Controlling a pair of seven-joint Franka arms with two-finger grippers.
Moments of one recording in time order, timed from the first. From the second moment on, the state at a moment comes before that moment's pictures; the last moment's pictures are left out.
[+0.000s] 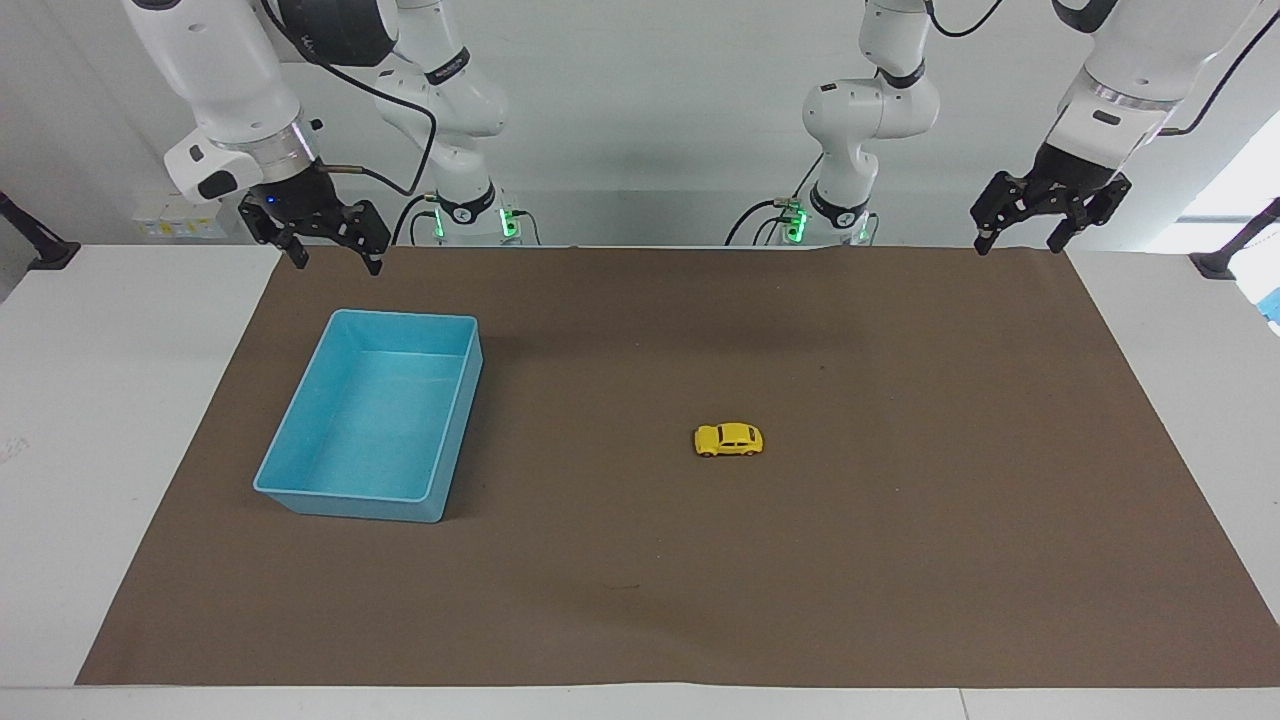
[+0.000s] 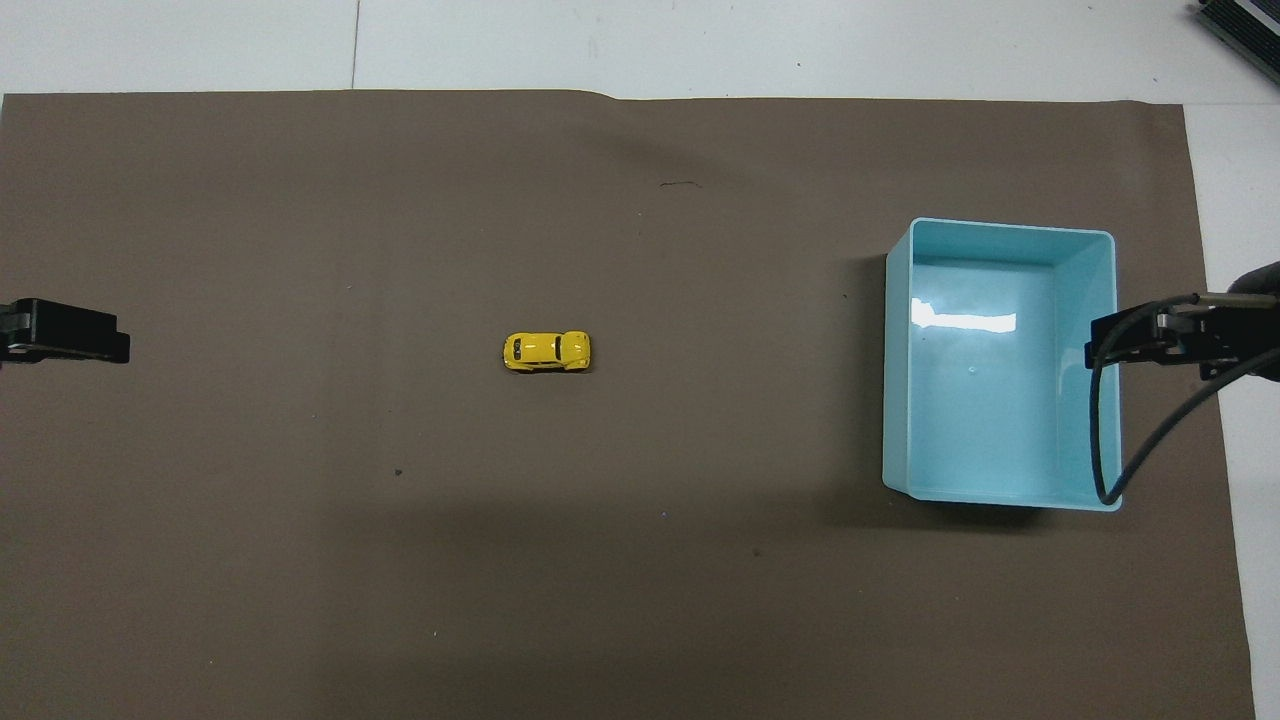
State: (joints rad) left arm 0.01 -0.09 -0.06 -1.61 -0.02 1.55 -0.05; right arm -0.20 -0.04 0.19 -1.64 0.00 1.55 0.11
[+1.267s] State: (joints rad) left arm 0.01 -0.07 -0.05 -1.65 -0.02 1.60 -0.06; right arm -0.20 -0.04 0.19 -1.64 0.00 1.55 0.11
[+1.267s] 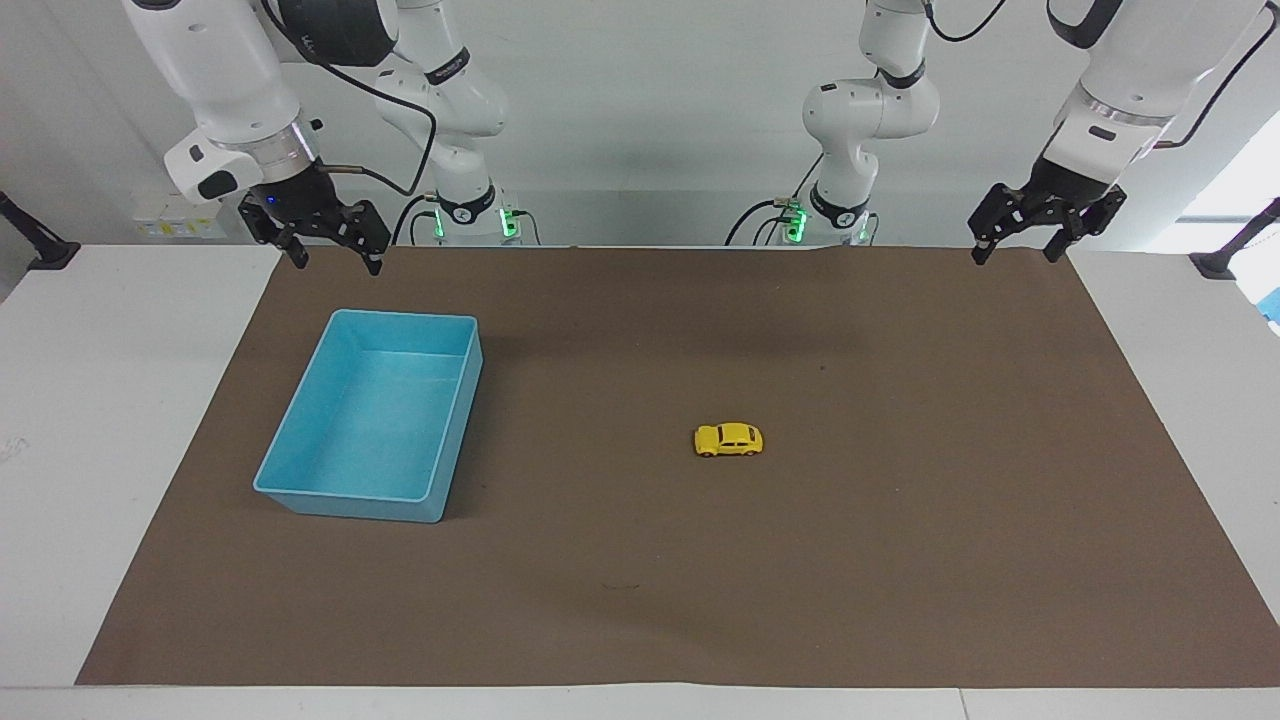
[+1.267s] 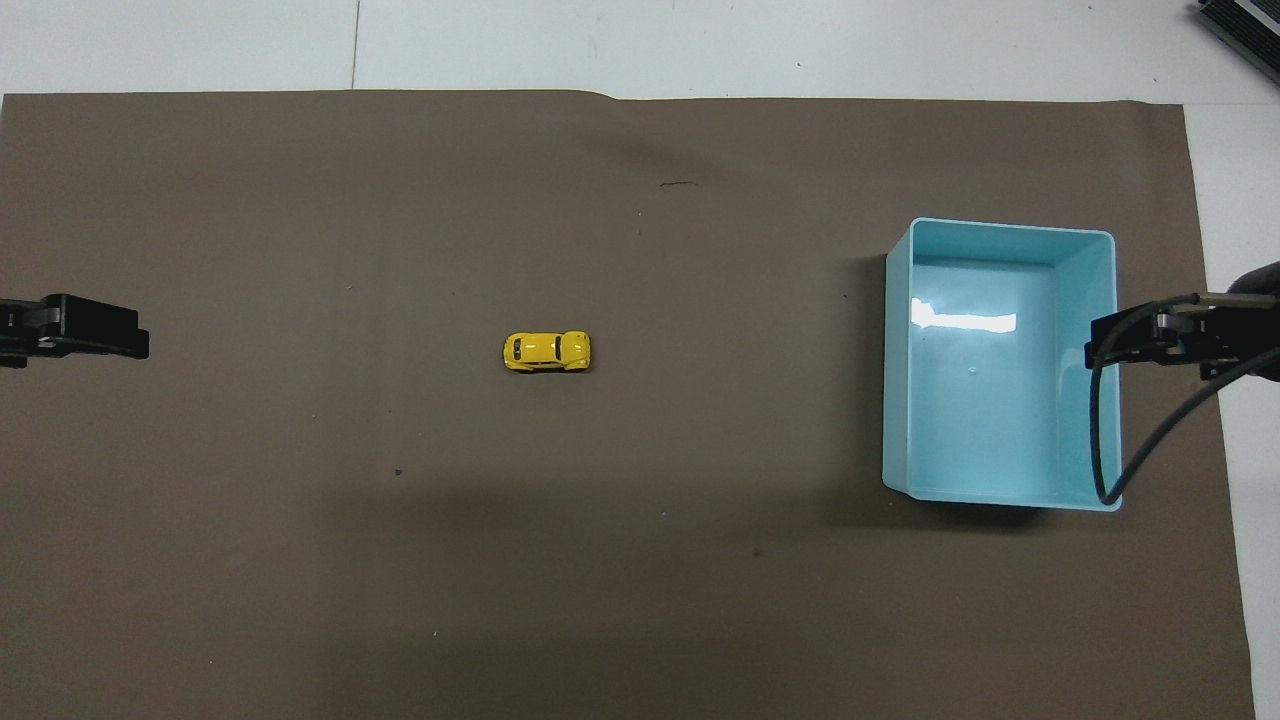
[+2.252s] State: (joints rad) left arm 0.02 -0.03 -0.05 -1.71 -0.02 1.70 -0.50; right arm -0.20 -0.04 0.19 -1.64 0.00 1.55 0.11
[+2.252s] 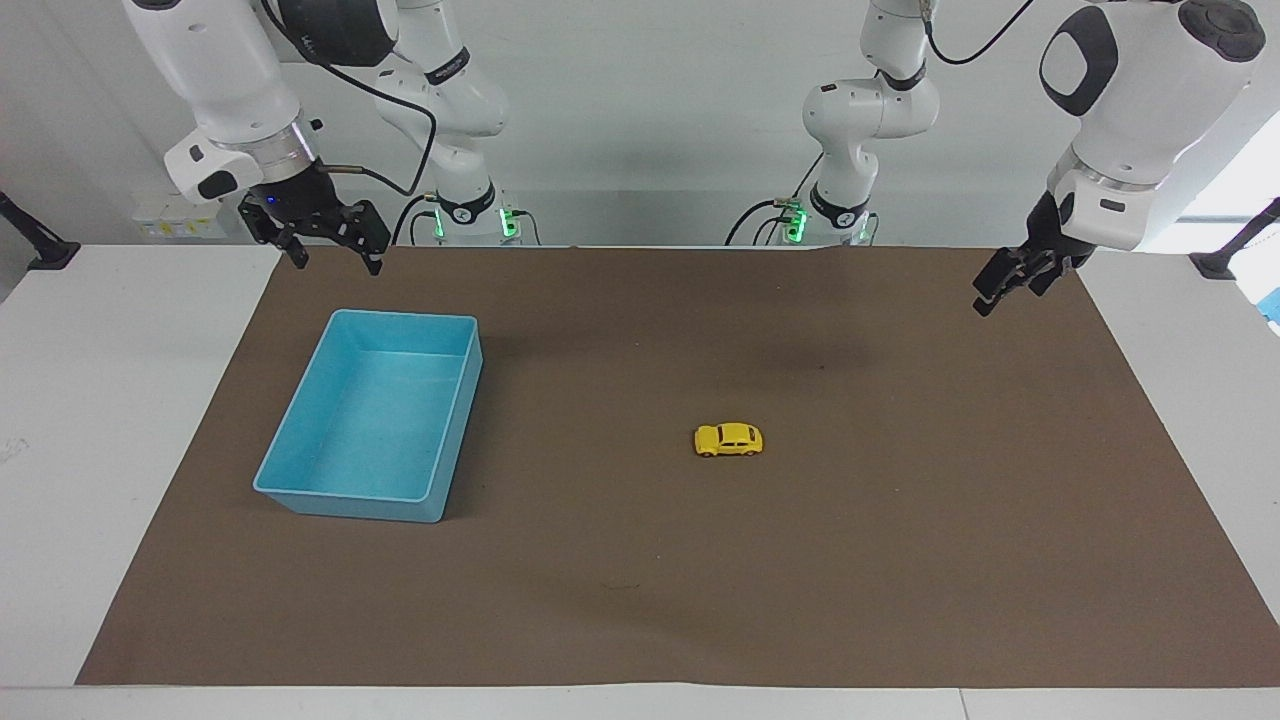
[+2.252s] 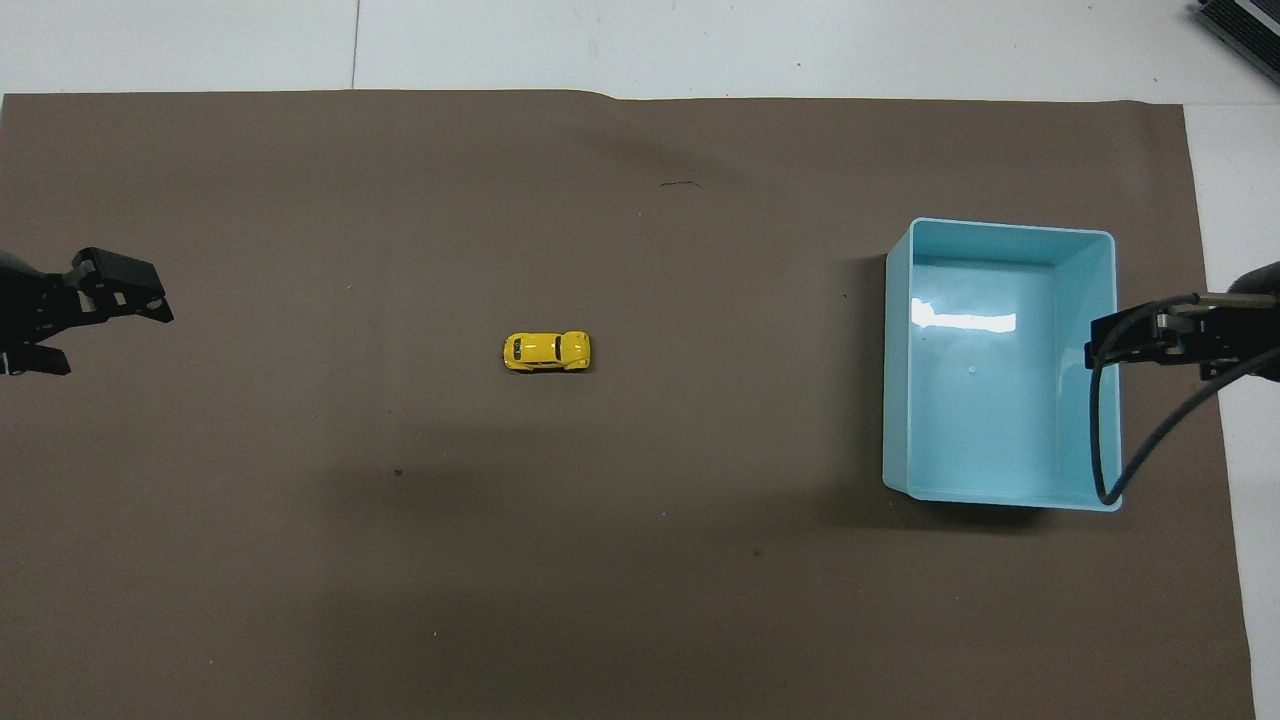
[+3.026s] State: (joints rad) left arm 0.01 0.03 -0.07 -1.72 -0.03 1.85 -1.30; right arm -0.20 -0.04 0.19 -1.64 0.00 1.55 0.11
